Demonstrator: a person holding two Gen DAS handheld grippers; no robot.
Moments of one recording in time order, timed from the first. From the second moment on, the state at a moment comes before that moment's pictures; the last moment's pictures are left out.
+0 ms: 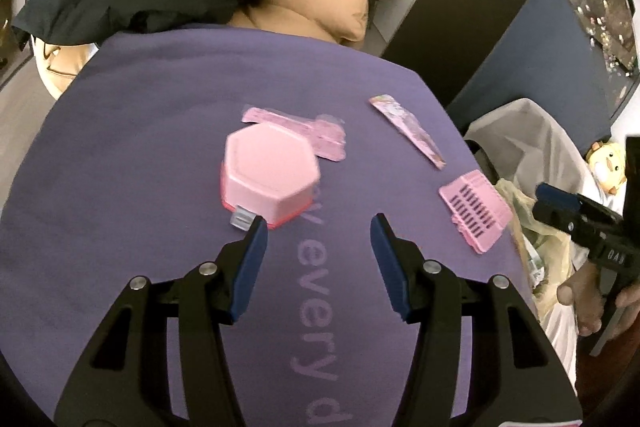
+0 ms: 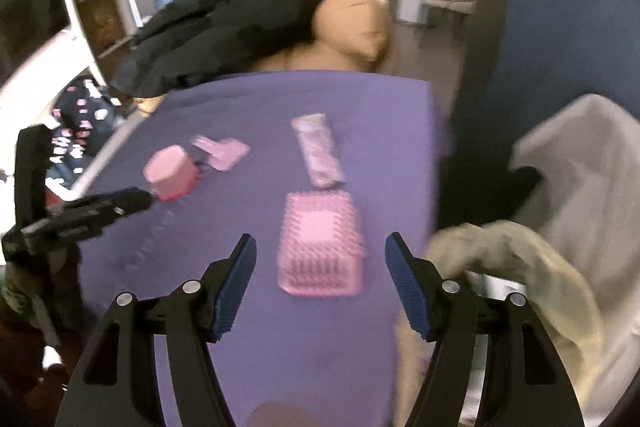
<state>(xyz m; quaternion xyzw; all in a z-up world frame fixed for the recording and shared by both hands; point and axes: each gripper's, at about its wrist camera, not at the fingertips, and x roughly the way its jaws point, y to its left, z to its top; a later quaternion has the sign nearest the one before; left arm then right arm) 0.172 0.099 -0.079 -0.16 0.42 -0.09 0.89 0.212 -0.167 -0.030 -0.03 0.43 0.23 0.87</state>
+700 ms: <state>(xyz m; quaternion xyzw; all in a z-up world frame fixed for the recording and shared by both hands) 0.300 0.095 -0.061 0.08 0.43 -0.30 0.85 0.310 -0.141 -0.037 -0.07 0.47 0.18 0.86</state>
